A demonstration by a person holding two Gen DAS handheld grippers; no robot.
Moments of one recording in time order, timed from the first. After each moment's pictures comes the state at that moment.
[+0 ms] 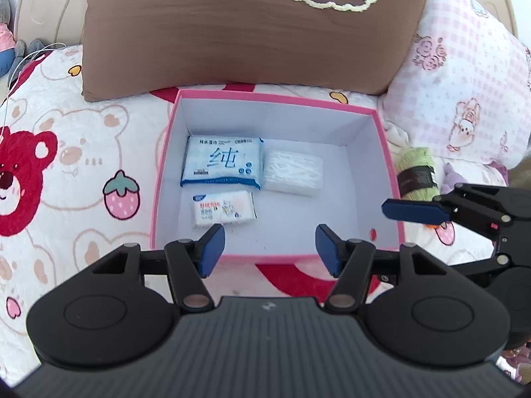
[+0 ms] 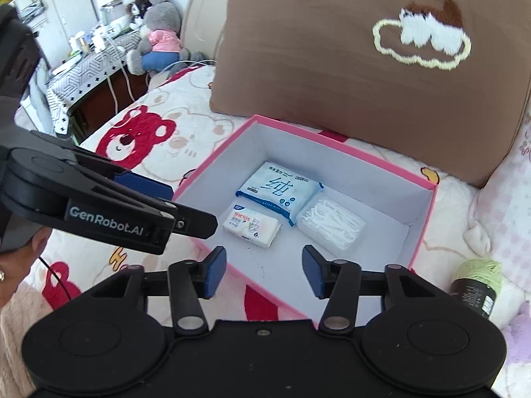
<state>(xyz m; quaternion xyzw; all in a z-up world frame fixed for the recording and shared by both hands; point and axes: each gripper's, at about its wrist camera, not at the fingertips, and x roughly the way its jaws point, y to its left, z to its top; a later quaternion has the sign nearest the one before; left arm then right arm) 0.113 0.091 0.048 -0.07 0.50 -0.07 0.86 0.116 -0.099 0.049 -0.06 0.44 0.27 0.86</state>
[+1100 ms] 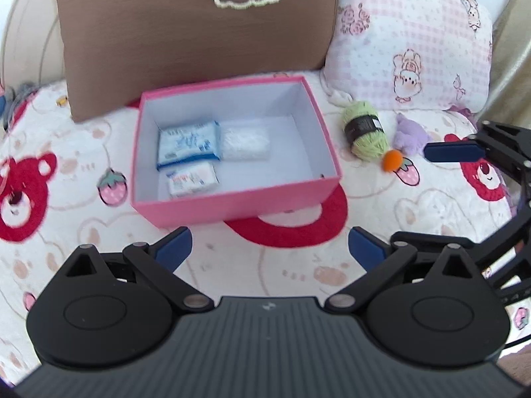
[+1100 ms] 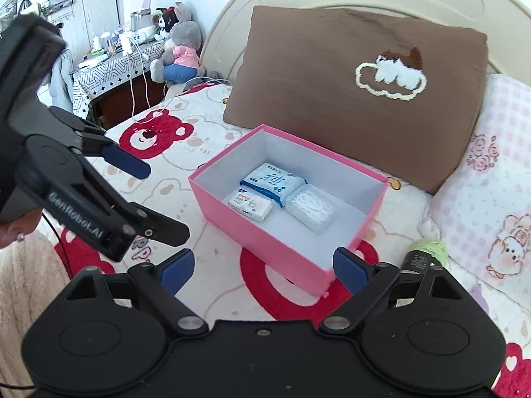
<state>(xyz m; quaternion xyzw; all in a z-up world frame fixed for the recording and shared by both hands) 0.017 0.042 0.084 0.00 0.48 -0.12 0.87 0.000 -0.161 0.090 -0.10 0.37 0.27 0.88</state>
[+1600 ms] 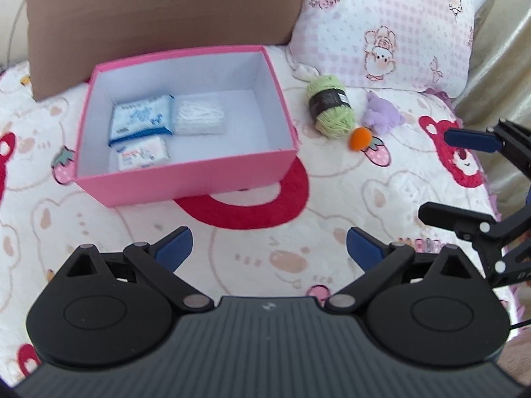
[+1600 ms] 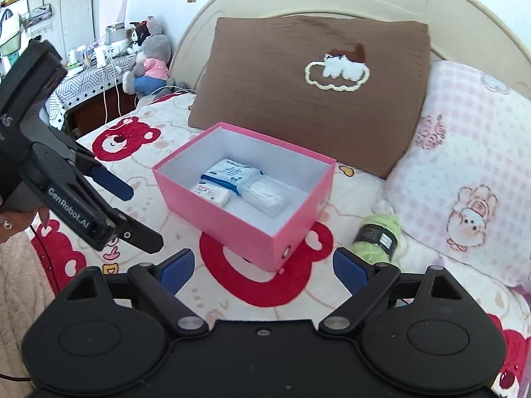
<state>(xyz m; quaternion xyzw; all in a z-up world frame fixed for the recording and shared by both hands) 0.013 0.004 0.052 -0.03 0.51 -0.16 0.84 -0.037 -0.222 0.076 -0.09 0.35 0.22 0.91</state>
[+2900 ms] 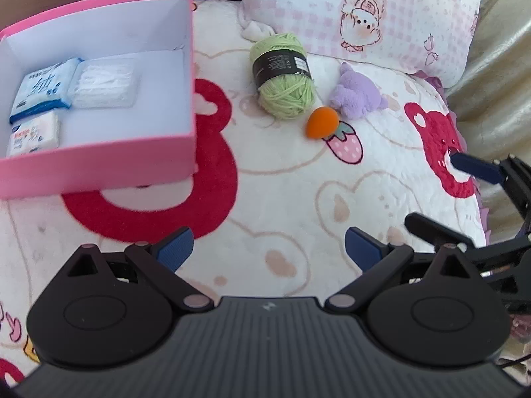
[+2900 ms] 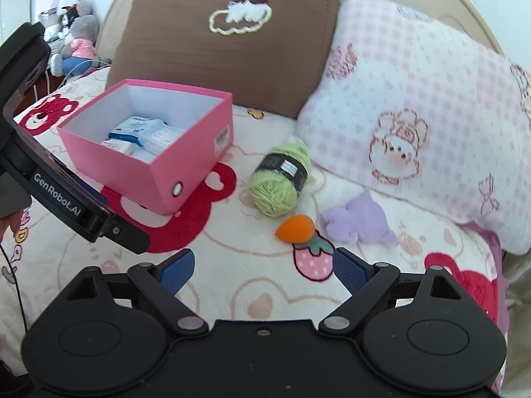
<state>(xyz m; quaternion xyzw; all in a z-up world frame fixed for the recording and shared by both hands) 0.068 -0.107 -0.031 -0.07 0.54 -0.19 0.81 -0.024 -0.311 0.002 -0.10 0.38 0.10 0.91</state>
